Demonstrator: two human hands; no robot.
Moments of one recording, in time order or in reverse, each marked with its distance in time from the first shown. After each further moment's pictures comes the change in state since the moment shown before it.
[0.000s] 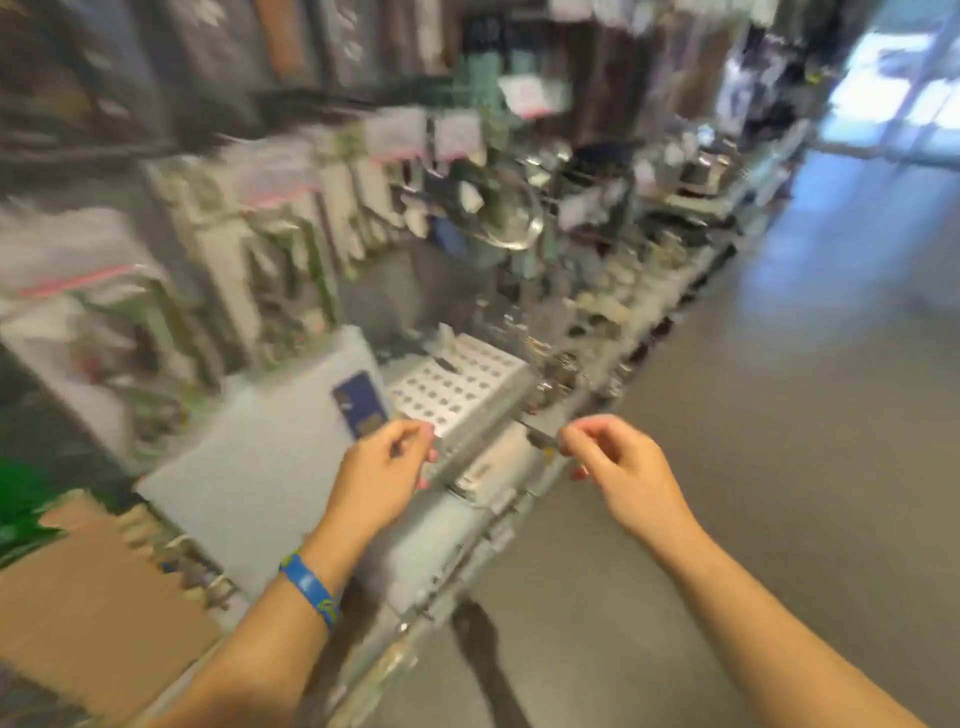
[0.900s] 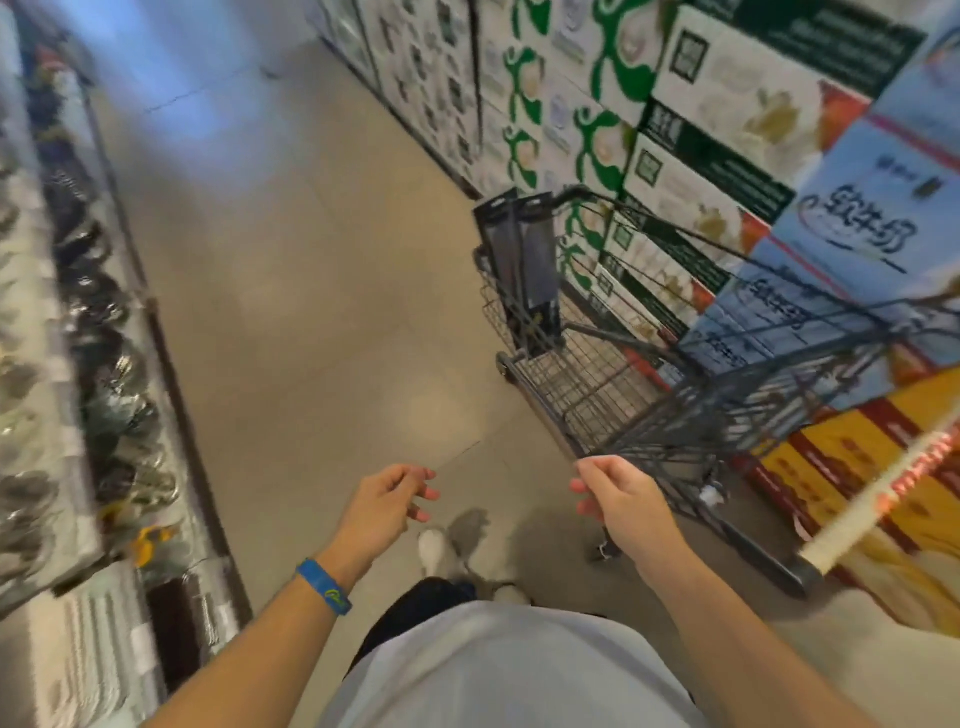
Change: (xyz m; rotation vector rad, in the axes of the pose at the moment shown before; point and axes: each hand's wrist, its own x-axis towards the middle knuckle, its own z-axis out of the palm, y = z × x) left_hand -0.250 0.054 0.508 0.432 -1.352 -0.003; right_hand -0.436 0.257 -0.289 0.361 1.158 0.910
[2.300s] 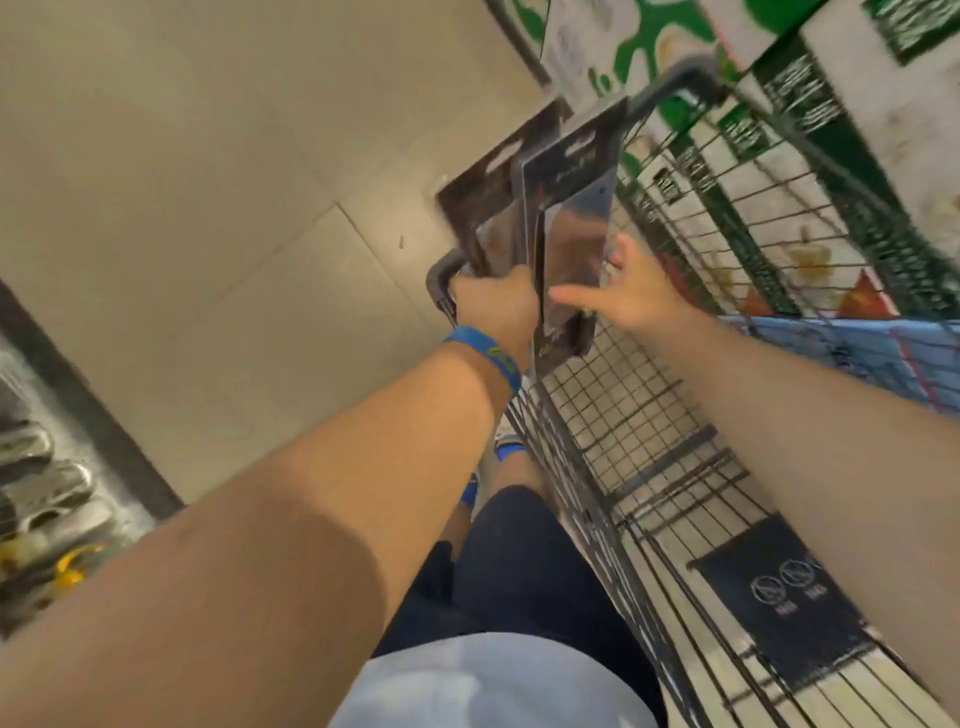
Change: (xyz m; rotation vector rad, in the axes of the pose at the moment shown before) left_hand 0.524 0.218 0.150 -0.306 0.091 -0.474; right_hand 0.581 -0.104 0.029 -0.208 -0.175 0.233
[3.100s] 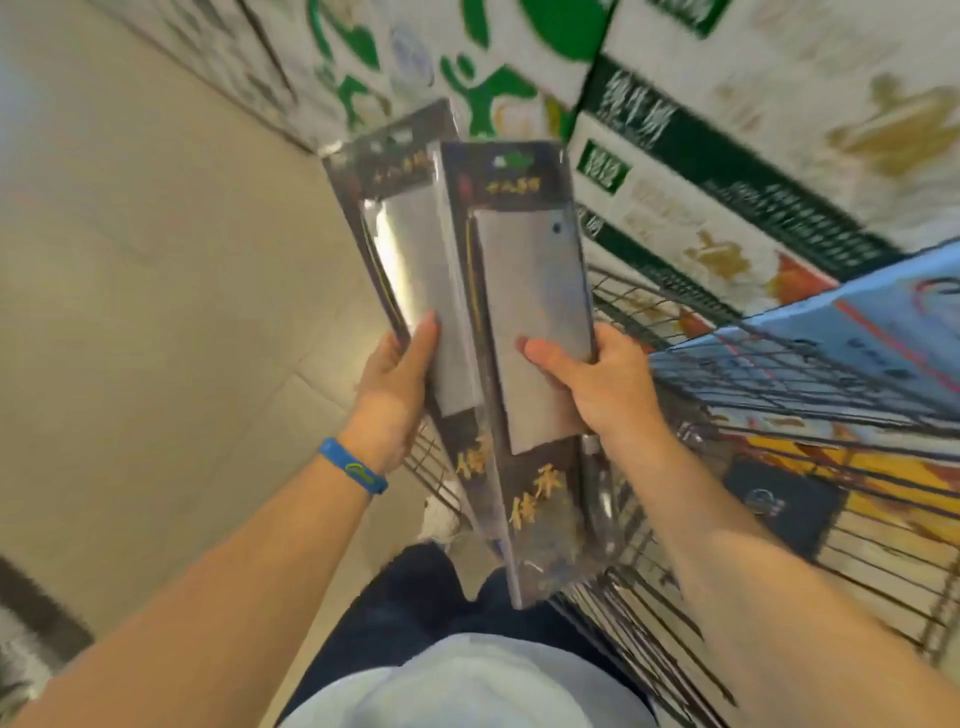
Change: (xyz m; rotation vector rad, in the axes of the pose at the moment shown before) left_hand -0.082 0.060 -0.028 -0.093 -0.522 0.469; right_hand -0.158 -0.040 -0.044 0.500 0.474 -0.223
